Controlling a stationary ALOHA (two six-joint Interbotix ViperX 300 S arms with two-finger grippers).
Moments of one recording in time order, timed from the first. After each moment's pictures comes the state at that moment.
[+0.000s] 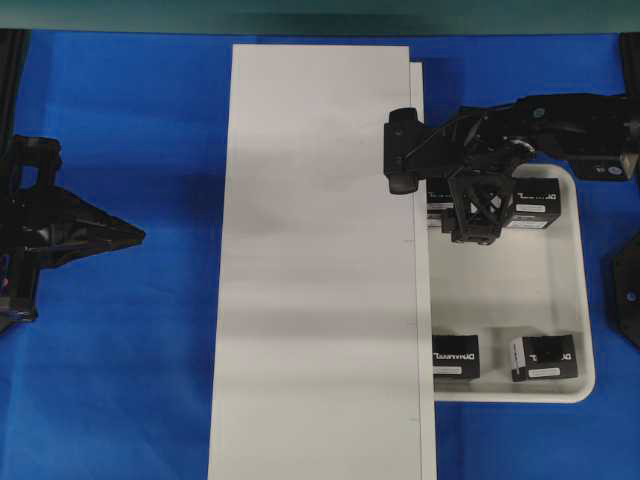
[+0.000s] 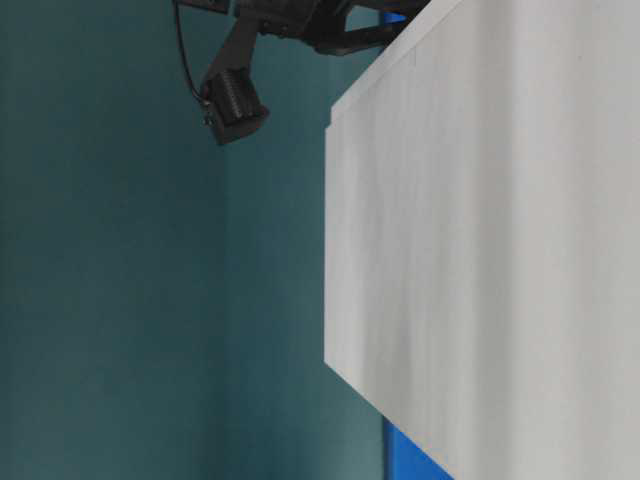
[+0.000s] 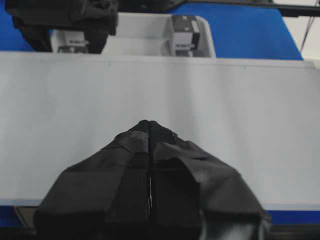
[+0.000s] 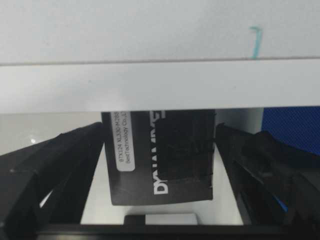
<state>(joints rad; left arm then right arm) -0.02 -0.90 1.05 0.01 0.05 -0.05 -0.38 0.01 0.68 0.06 0.68 -0.41</state>
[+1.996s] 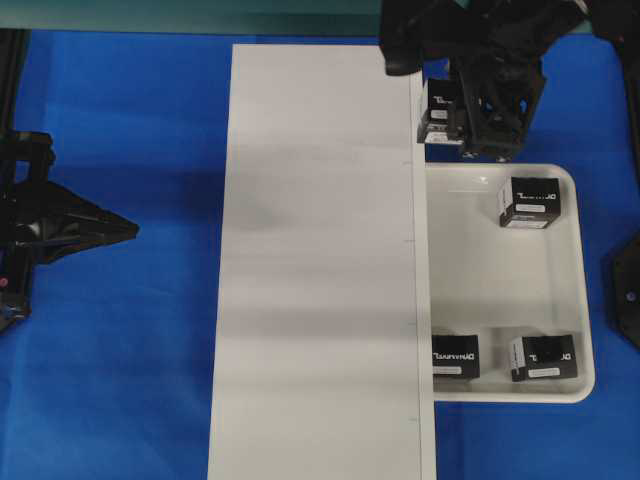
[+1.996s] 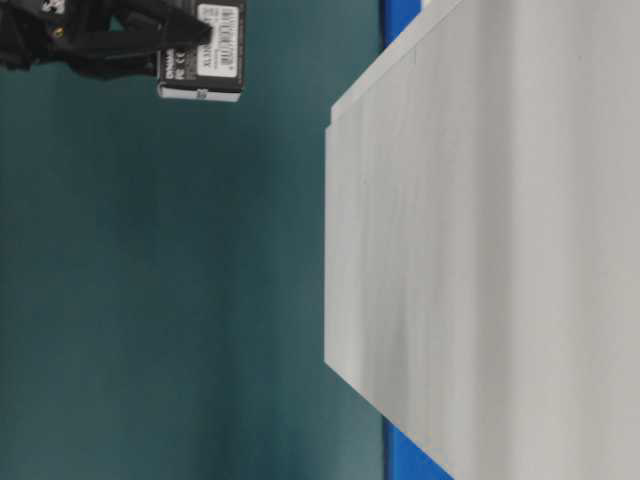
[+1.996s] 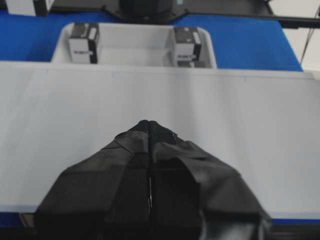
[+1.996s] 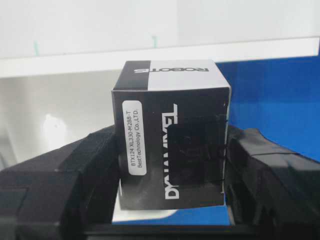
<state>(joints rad) -0.01 -0.93 1.05 0.01 0.05 -0.05 -0.43 -0.11 0.16 0.07 1.30 -0.40</state>
